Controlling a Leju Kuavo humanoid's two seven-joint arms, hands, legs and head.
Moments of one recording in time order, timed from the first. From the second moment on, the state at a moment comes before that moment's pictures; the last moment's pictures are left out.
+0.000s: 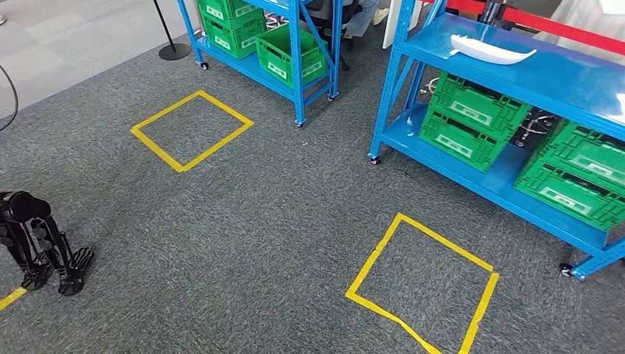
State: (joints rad) left arm 0.16 0.00 0.02 -0.37 0.00 0.00 0.00; right arm 0.15 0.00 0.01 -0.44 0.00 0.00 0.00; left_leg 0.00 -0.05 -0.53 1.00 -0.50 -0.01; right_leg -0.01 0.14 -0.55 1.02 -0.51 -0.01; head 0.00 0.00
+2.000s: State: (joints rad) left arm 0.20 0.00 0.02 -0.32 0.00 0.00 0.00; right arm 0.11 -0.01 0.01 -0.49 0.00 0.00 0.00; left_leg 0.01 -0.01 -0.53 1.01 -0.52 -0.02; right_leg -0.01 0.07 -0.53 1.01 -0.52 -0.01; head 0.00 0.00
